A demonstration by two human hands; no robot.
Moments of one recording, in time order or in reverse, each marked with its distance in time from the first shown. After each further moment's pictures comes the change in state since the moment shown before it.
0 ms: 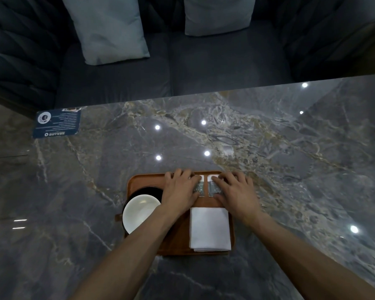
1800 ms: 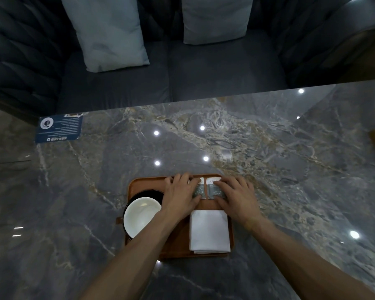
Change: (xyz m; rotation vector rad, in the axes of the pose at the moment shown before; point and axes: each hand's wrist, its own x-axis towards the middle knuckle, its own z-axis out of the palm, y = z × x) left_hand -0.009 0.003 -0.001 -0.072 0.018 -0.009; right_hand -0.009 0.001 -0.002 0.110 0.051 0.044
